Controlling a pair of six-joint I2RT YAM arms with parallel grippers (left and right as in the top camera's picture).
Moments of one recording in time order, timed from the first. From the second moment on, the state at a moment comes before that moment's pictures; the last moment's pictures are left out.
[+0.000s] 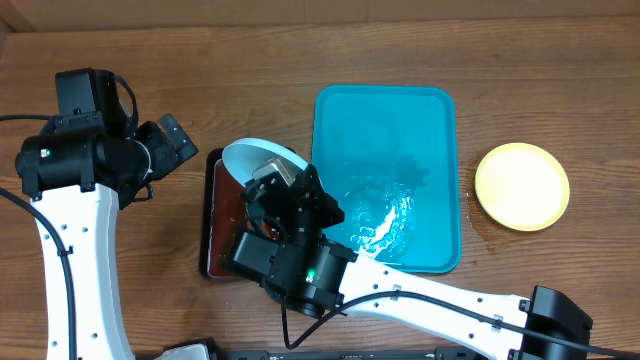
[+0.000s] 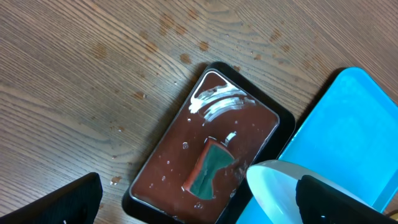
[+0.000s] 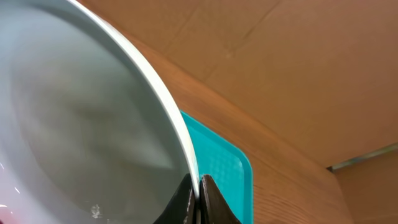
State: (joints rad) left arm 0.17 1.41 1.56 -1.31 0.07 -0.50; right arm 1.23 1.72 1.44 -0.75 1.18 0.34
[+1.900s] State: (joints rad) left arm 0.17 1.41 1.56 -1.31 0.07 -0.50; right arm 1.26 1.72 1.44 -0.75 1.21 0.34
